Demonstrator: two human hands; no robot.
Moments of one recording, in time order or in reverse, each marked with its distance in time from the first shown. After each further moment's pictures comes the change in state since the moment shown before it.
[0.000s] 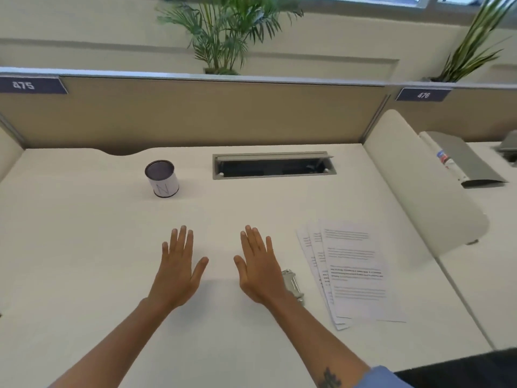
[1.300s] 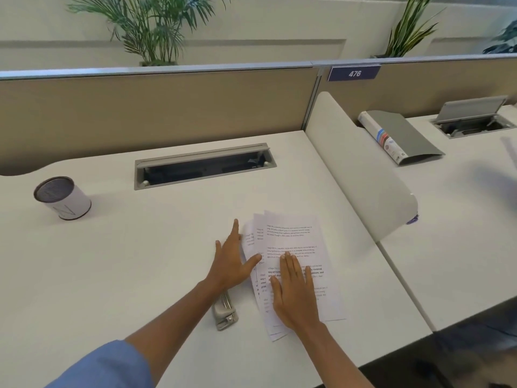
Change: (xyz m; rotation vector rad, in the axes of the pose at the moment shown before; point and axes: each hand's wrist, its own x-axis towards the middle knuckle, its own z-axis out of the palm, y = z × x) left_hand 0.121 0.254 0.134 -0.456 -0.168 0.115; right_hand -0.115 0.219 -0.054 -0.079 0.040 0.462
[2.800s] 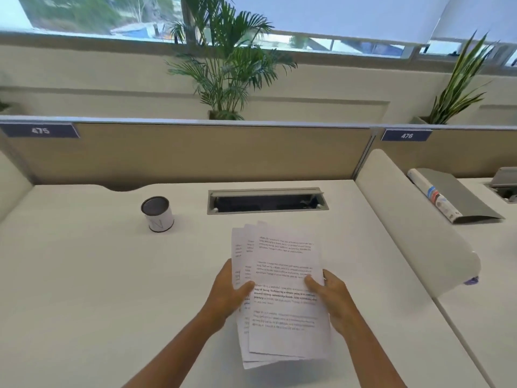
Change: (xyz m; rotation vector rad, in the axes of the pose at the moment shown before) left_hand -0.117 -0.016 -0.151 -0.653 0.168 -0.164; right_hand 0.036 -0.107 -0.087 1.140 -0.195 0.303
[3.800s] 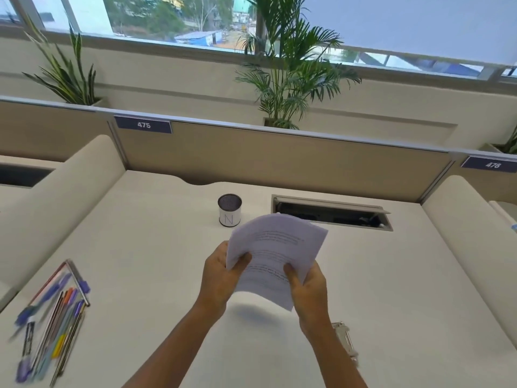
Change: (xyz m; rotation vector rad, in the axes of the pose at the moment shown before) left_hand -0.062 0.030 -0.160 -0.191 0.445 0.210; right_hand -0.062 -0.022 0.244 -0.018 -0.001 -0.437
